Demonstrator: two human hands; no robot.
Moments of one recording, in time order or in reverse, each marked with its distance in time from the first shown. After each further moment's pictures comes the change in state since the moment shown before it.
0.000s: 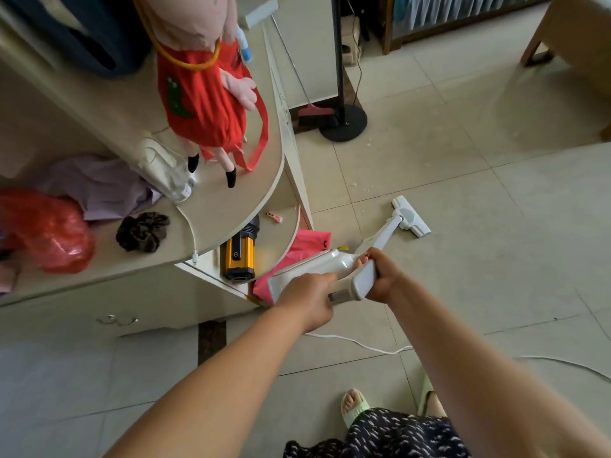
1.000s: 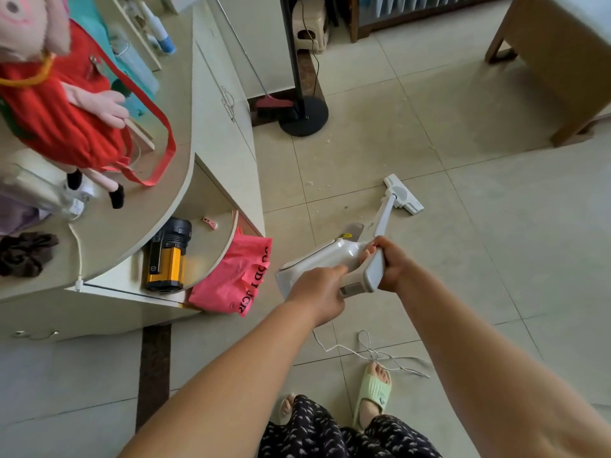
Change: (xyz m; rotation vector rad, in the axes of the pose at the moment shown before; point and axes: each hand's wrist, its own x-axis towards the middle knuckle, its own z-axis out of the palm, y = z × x) left_hand 0.149 0.200 0.039 -0.021 -0.003 0.028; right_hand -0.032 -0.228 -0.097 -0.055 0.070 -0.032
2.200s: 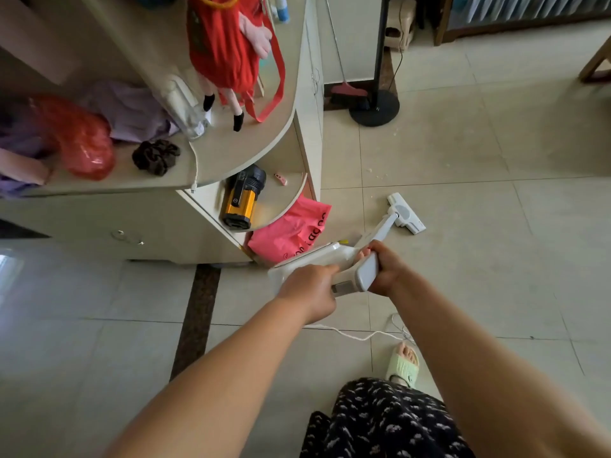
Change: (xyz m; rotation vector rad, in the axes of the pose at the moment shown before) left_hand -0.210 -0.073 0.028 -0.035 0.146 -0.189; right_hand -0.045 0.205 0.014 -0.129 -0.100 0.109
